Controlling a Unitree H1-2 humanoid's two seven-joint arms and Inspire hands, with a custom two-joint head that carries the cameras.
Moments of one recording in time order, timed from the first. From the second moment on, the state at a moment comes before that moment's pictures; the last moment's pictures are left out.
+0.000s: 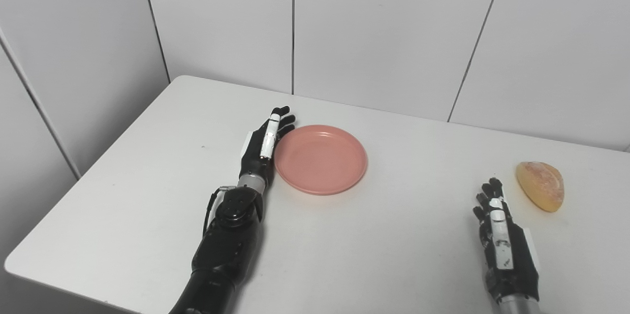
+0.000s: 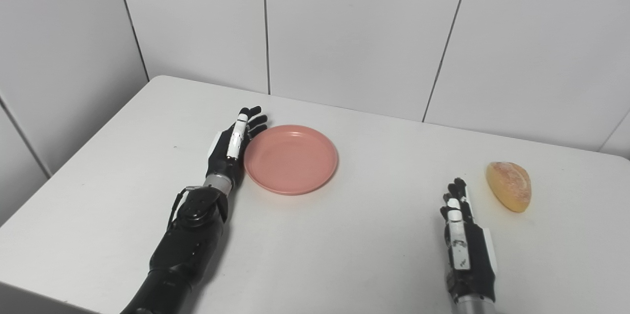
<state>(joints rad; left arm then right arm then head) -0.49 0.09 0.09 0.50 -0.16 0.00 0.06 -0.14 -0.01 -0.01 0.06 0.10 -0.02 0.07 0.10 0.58</state>
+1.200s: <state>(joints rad) -0.34 -0.04 0.03 0.31 -0.17 0.02 -0.09 -0.17 0.09 0.03 0.09 0.03 0.00 -0.02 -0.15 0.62</state>
